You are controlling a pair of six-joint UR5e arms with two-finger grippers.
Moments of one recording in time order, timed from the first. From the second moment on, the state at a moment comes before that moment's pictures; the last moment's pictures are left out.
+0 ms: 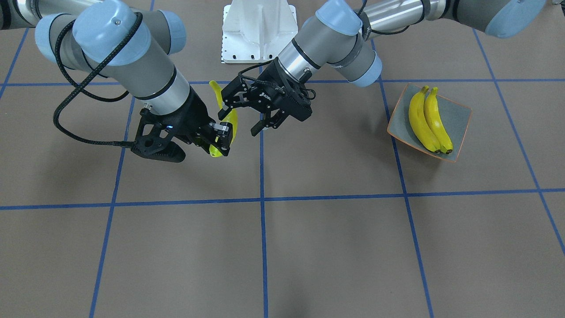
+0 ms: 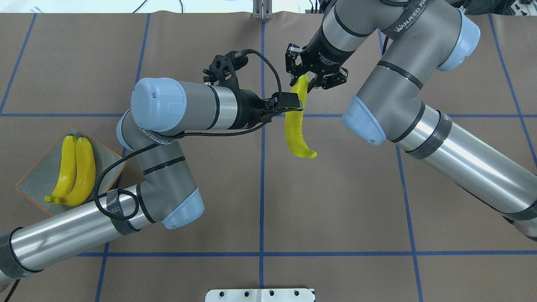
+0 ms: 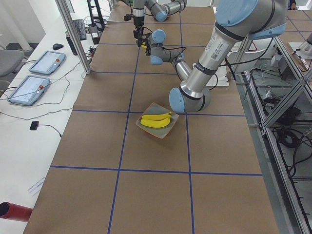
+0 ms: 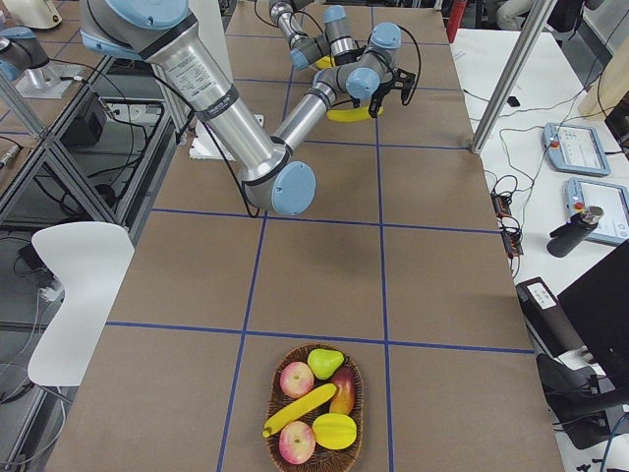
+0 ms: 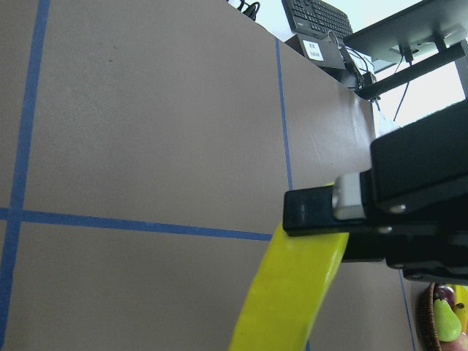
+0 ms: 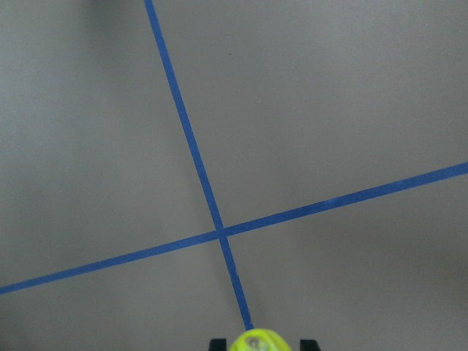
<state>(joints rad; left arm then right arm) -0.56 -2.31 -1.54 -2.45 -1.79 -1.51 0.84 -0.82 1.64 -1.48 2.22 1.39</state>
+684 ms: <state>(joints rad) -0.51 -2.31 -1.53 -2.45 -1.79 -1.51 0.84 -0.82 1.66 -1.48 2.22 1.40</state>
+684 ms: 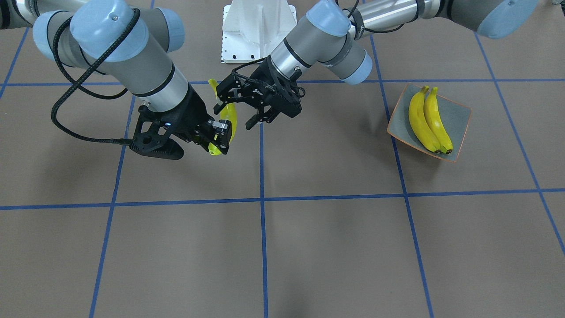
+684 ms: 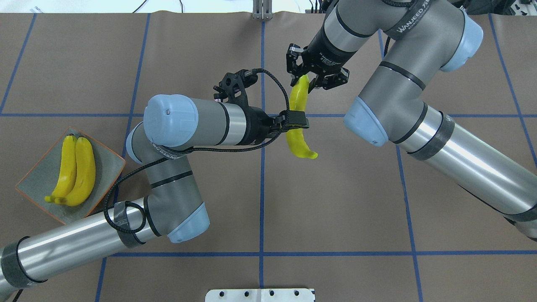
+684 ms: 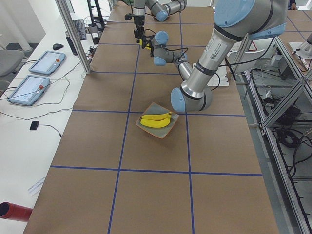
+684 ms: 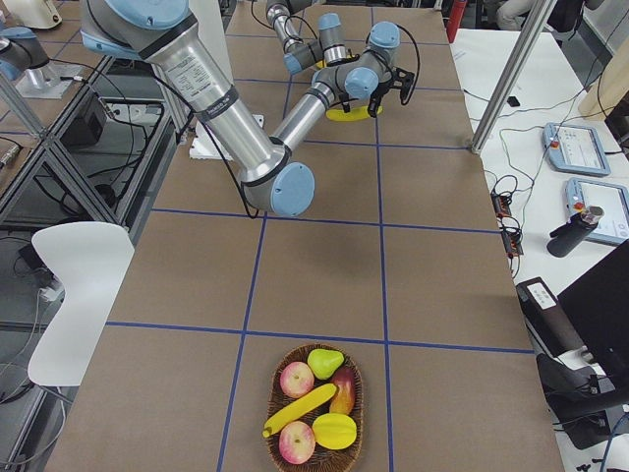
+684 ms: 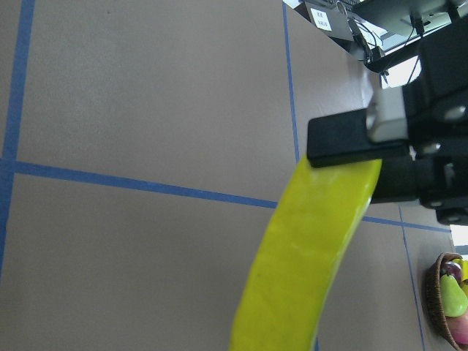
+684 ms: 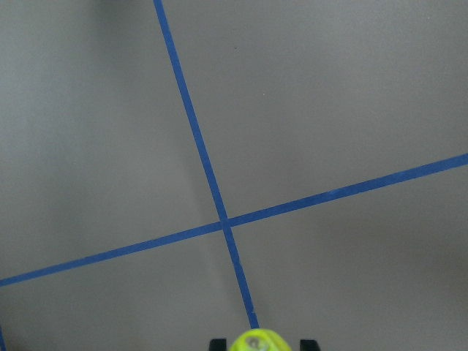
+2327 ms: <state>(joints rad) -0.50 -2.34 -1.50 -2.45 -1.80 -1.52 0.83 -0.85 1.69 -1.47 2.22 1.40</state>
